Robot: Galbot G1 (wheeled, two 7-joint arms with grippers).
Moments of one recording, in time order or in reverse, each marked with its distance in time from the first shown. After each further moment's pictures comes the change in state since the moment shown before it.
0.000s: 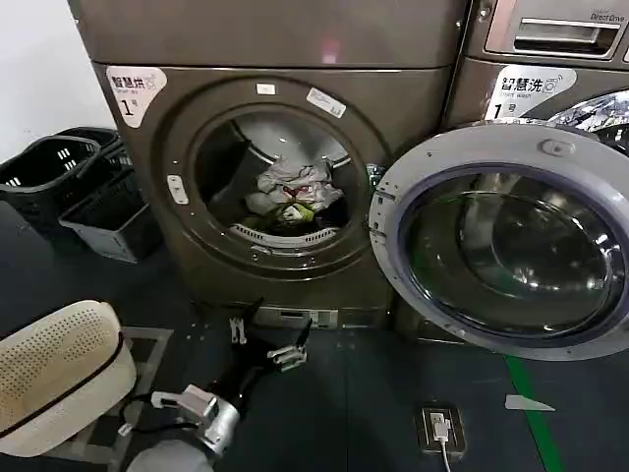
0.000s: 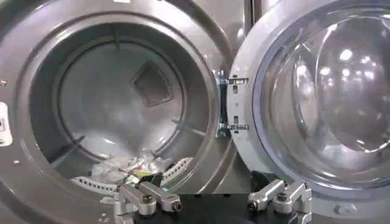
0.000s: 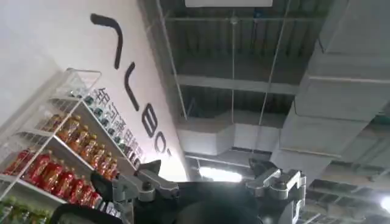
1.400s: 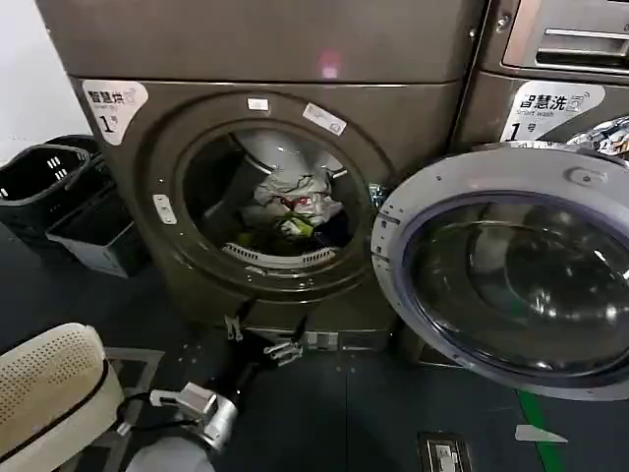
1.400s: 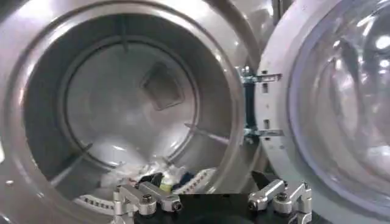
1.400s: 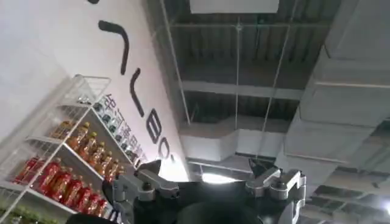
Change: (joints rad) left arm -0.080 0.005 -0.056 0.030 0.095 0.113 -0.139; right arm 0.008 0.009 -0.019 0.021 -0.001 0.010 -0.007
